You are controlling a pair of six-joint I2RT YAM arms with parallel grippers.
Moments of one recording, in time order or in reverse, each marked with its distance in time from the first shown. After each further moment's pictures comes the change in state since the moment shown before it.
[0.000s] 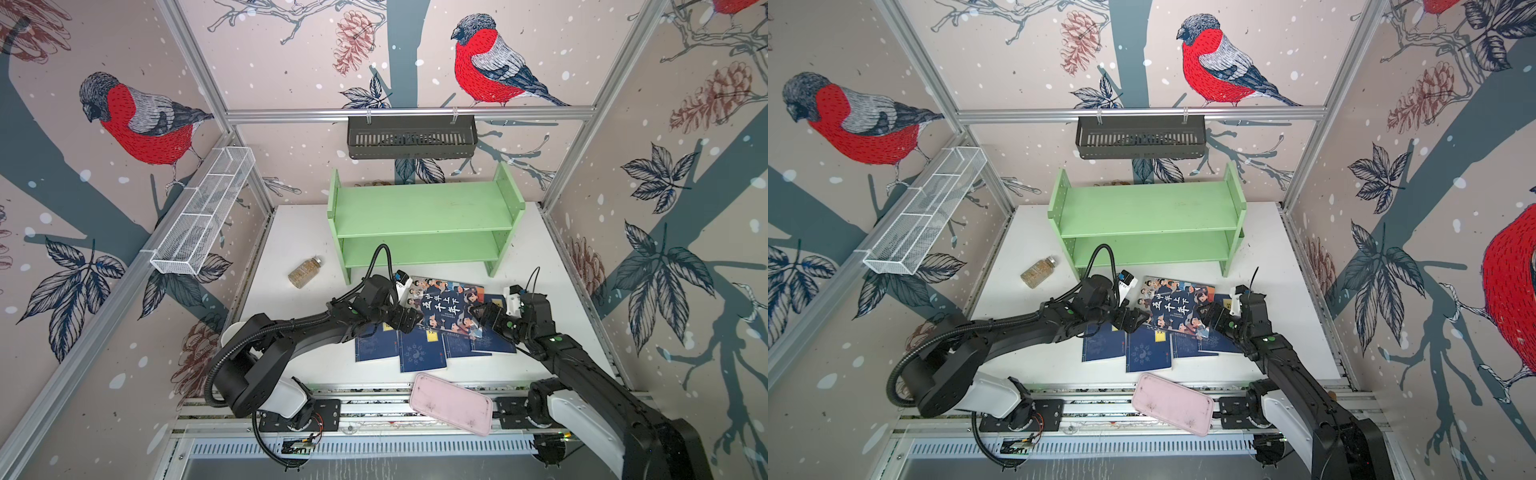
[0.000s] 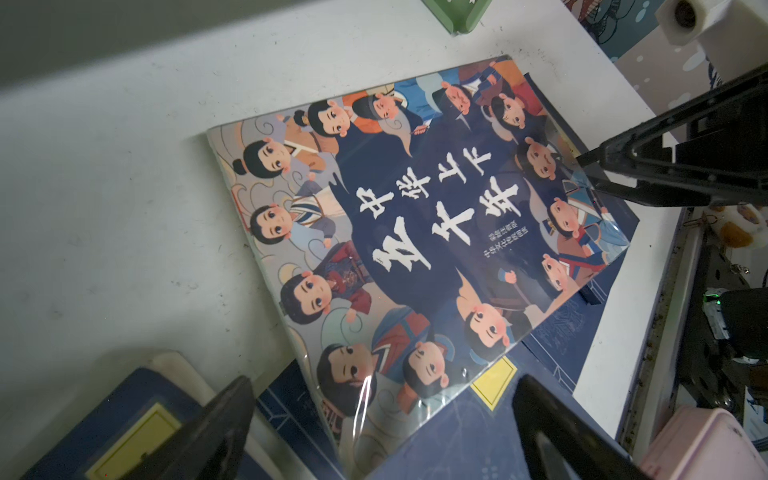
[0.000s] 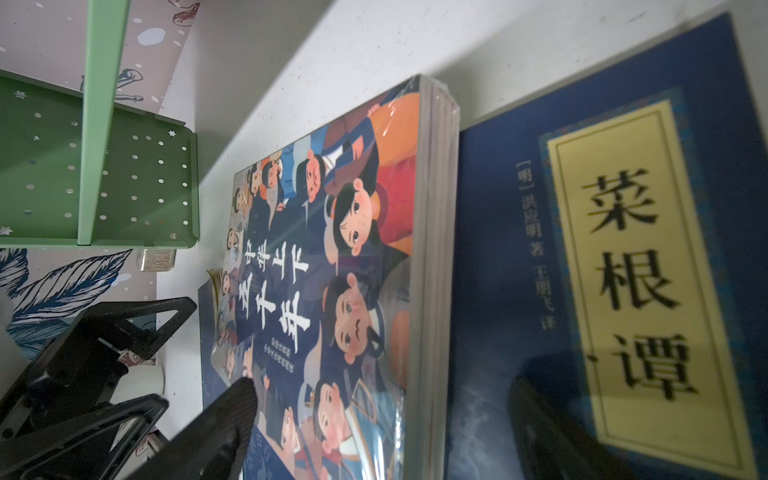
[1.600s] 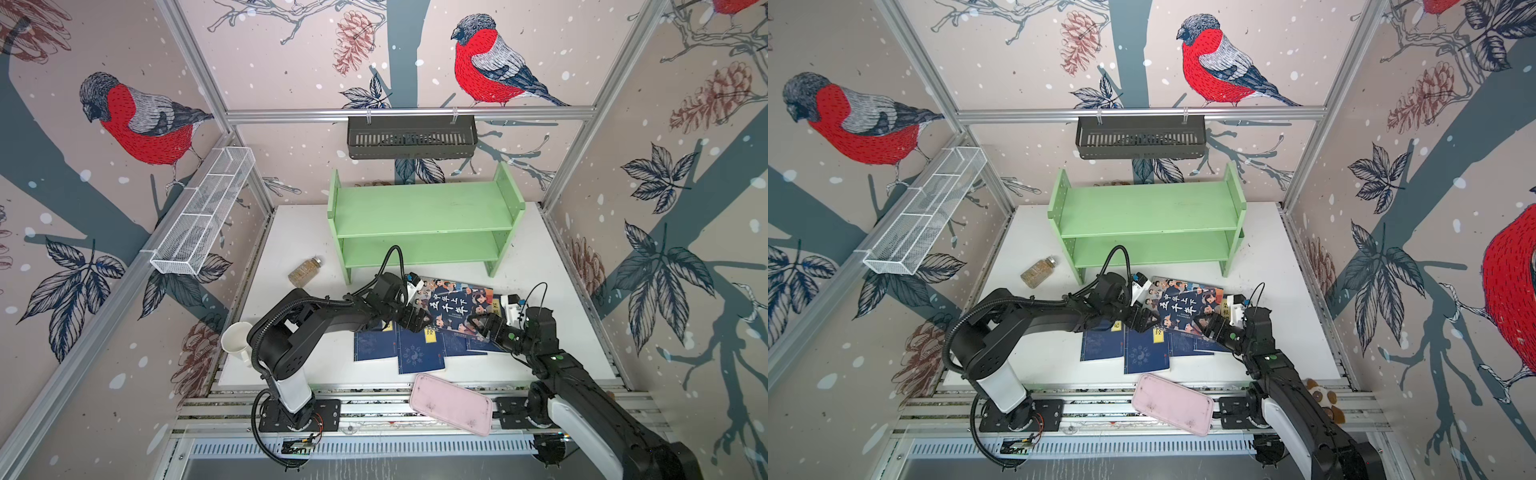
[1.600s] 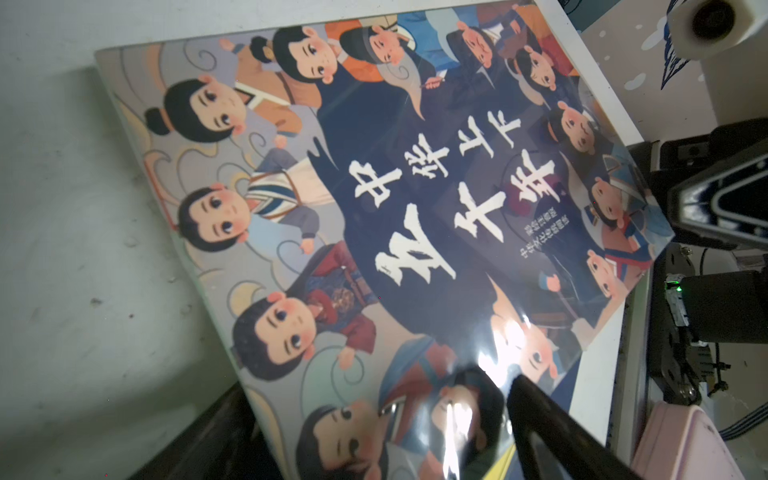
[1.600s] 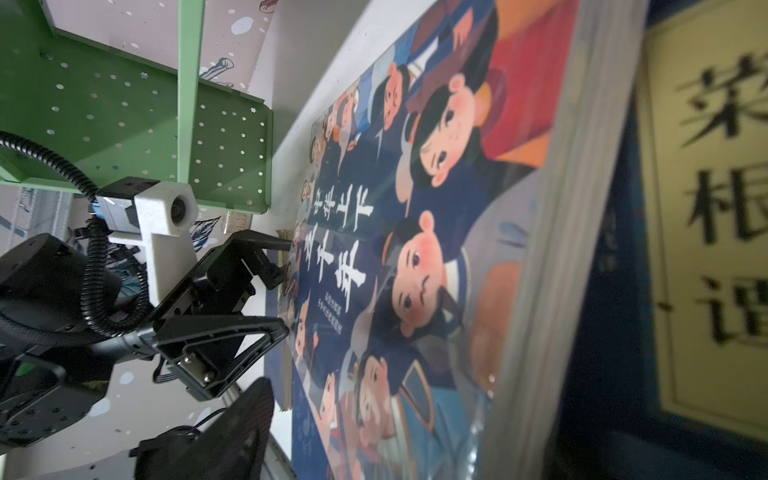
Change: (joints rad) left arm 0.001 0.239 0.090 0.132 0.188 -0.007; right arm -0.031 -0.169 -0.182 0.171 -0.229 0.117
